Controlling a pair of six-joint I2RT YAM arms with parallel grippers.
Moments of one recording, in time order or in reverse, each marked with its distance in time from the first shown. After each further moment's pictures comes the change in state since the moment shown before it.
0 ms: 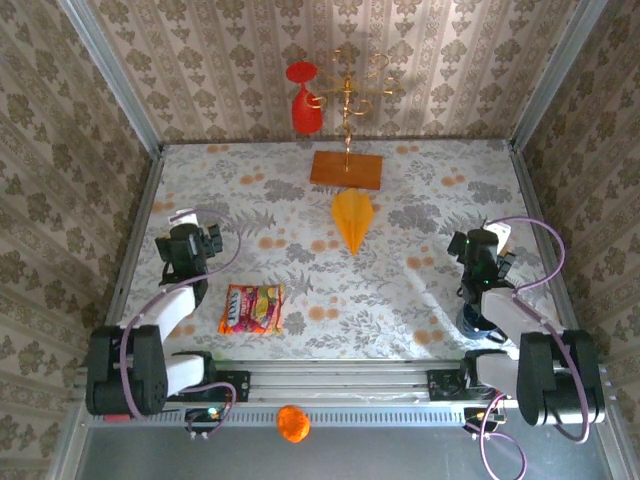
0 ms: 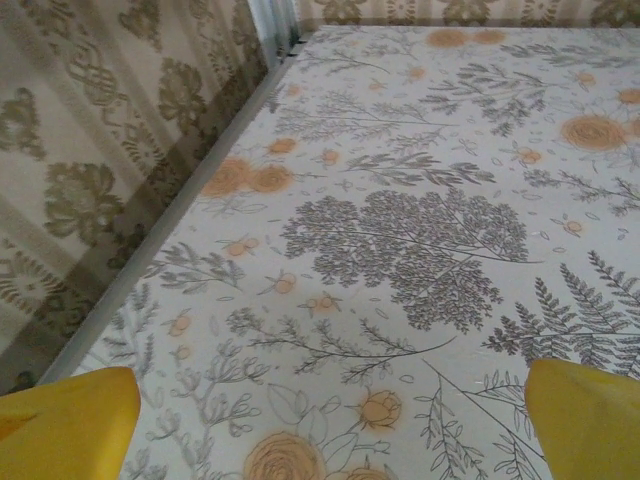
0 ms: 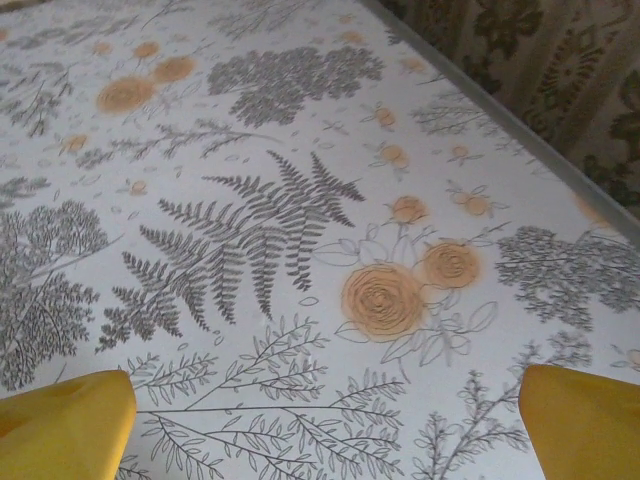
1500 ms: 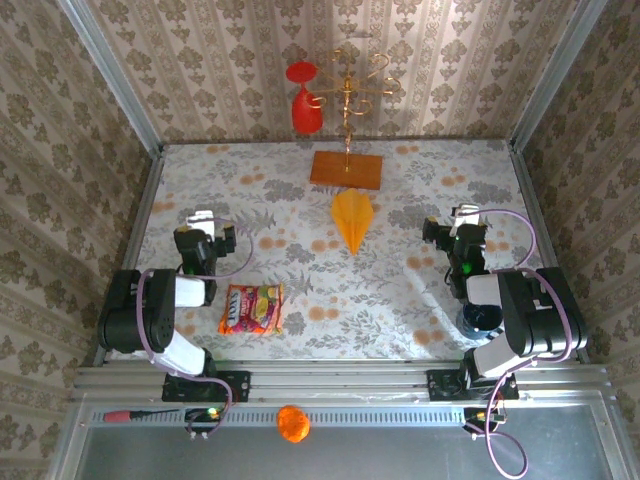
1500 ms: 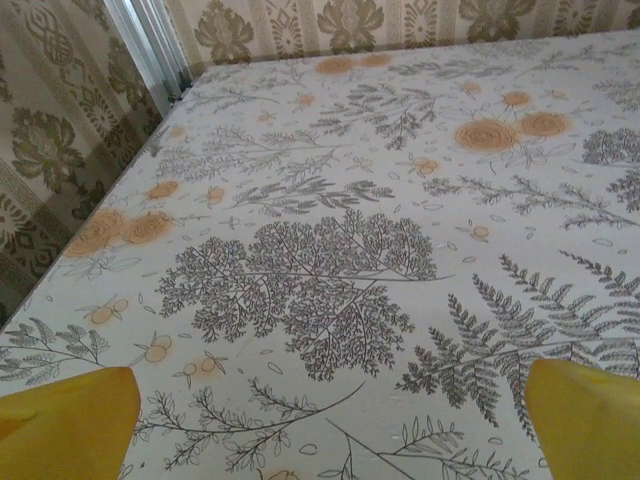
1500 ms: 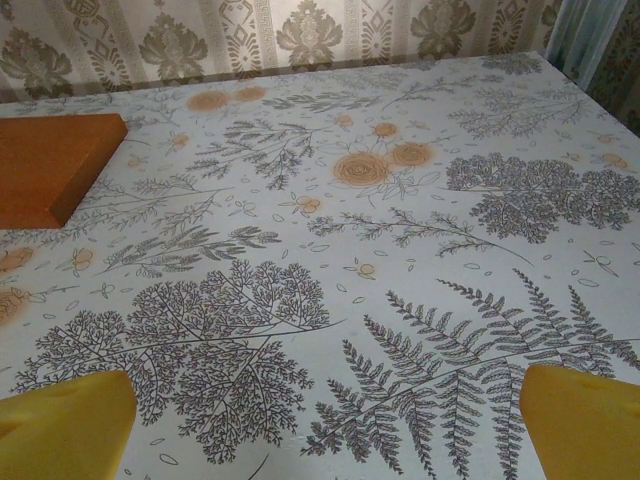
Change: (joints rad) left arm -0.009 0.327 -0.053 0.484 0.159 0.097; right arm 0.044 0.344 0.015 0.573 -0.260 -0.188
